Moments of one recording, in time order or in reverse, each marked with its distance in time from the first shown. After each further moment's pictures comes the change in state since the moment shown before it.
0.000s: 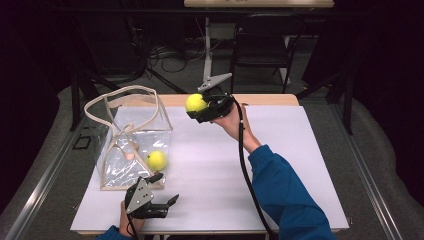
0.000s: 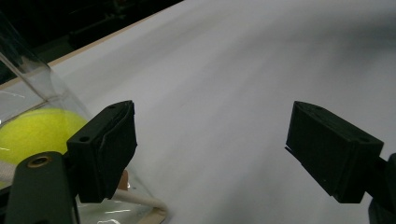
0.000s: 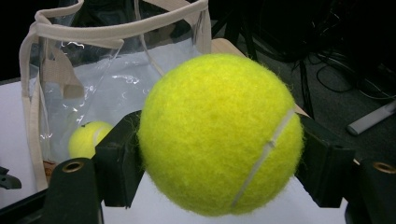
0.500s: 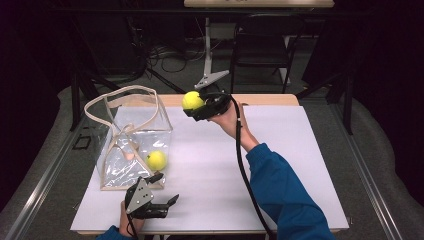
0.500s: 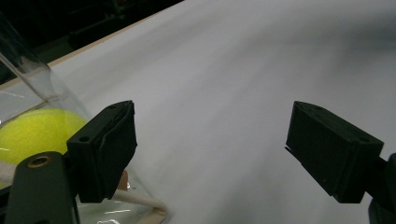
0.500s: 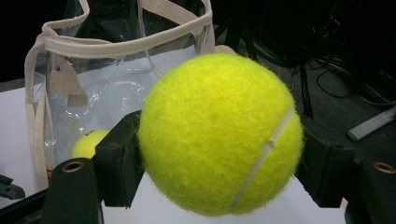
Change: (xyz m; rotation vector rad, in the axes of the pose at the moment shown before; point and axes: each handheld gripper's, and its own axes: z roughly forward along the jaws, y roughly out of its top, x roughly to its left) left arm 0.000 0.000 0.000 0.000 -0.001 0.000; right arm 0.003 0.011 0.001 -0.011 0.005 -0.011
